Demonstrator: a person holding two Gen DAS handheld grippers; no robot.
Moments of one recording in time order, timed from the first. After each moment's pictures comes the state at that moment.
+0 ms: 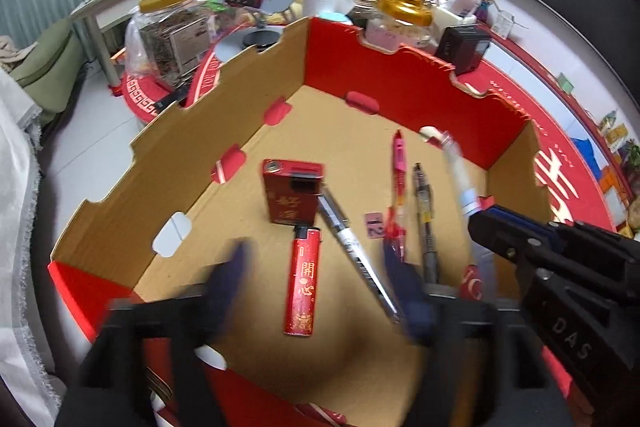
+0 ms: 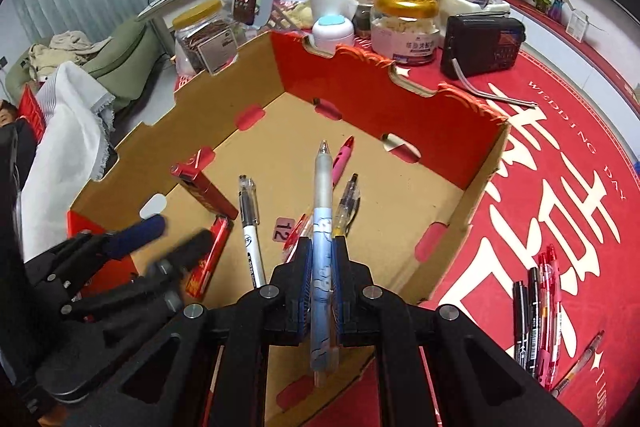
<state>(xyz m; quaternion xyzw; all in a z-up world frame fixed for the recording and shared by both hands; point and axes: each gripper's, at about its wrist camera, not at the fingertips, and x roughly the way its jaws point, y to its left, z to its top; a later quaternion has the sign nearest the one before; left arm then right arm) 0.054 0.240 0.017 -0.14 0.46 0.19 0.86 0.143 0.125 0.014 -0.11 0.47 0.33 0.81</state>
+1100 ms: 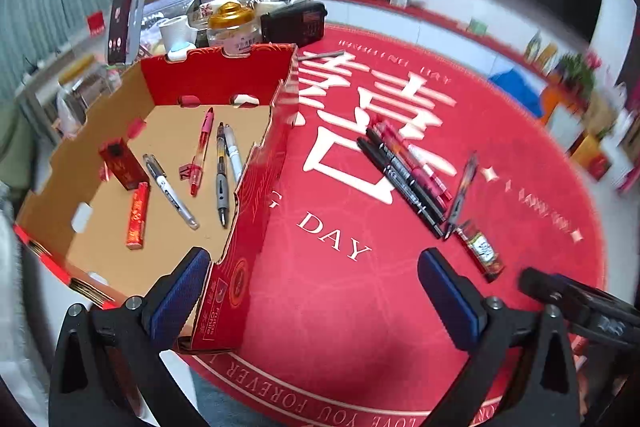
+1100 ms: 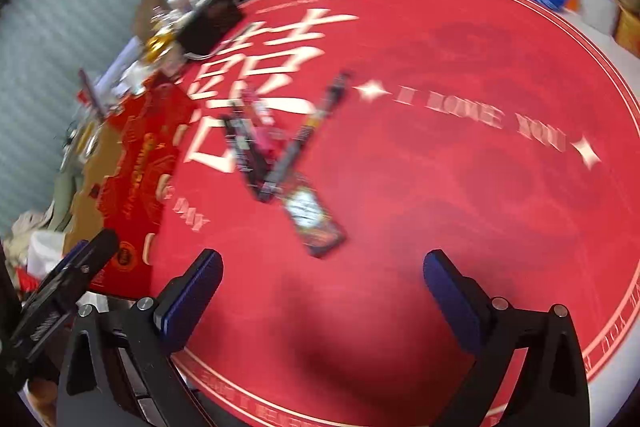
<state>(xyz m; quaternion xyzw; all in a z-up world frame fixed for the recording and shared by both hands) 0.017 0.038 0.034 -0.04 0.45 0.08 0.89 0.064 -0.187 -0.029 0.16 0.54 0.13 0.82</state>
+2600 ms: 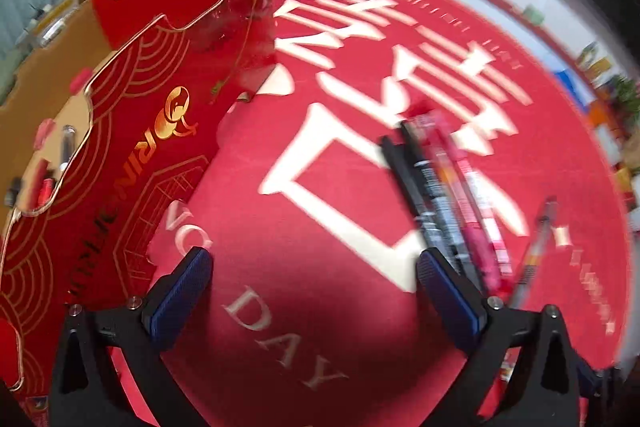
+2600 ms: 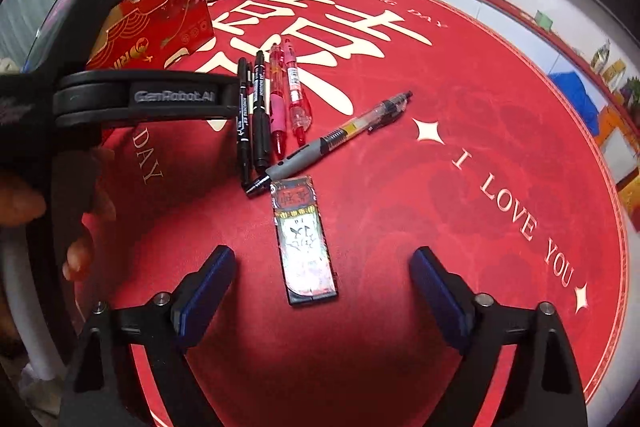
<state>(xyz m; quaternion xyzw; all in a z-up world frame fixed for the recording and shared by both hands) 0.131 0.040 -0.045 -0.09 0.53 0.14 0.83 0.087 -0.116 -0.048 -0.12 0.50 0.20 0.84</state>
